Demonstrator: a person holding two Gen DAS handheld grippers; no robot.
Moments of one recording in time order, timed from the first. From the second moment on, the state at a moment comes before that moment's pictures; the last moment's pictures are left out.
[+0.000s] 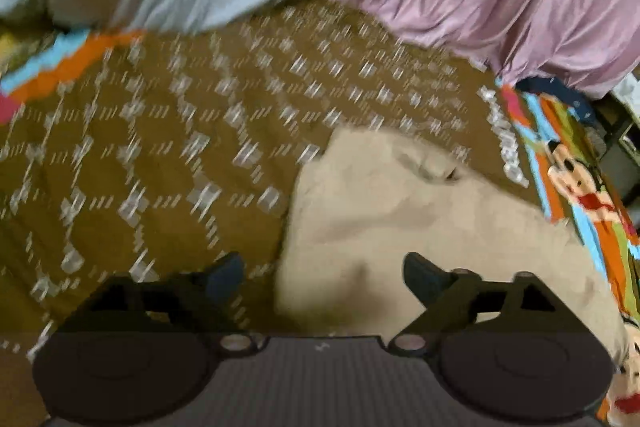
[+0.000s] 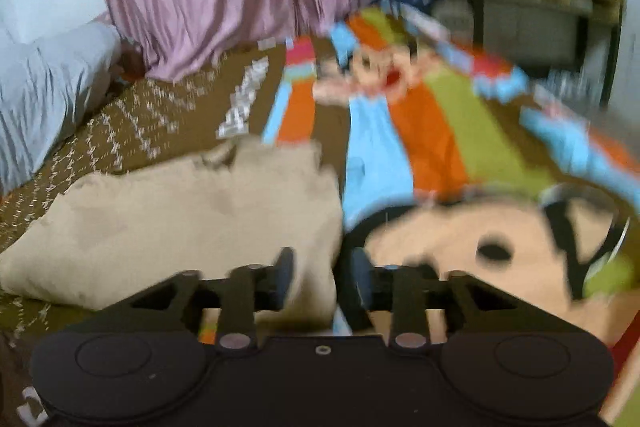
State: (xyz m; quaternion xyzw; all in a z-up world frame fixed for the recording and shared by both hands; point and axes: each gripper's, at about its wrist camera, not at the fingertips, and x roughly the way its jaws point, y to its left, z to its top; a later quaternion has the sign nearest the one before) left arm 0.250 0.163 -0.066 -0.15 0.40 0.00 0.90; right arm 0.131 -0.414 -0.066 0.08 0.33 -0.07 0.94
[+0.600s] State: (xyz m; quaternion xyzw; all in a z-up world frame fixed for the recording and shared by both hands) left arm 0.359 -0.004 -0.163 -0.02 0.38 -0.09 0.92; right arm 0.324 -0.246 -0.151 -0.09 0.31 0.00 0.95
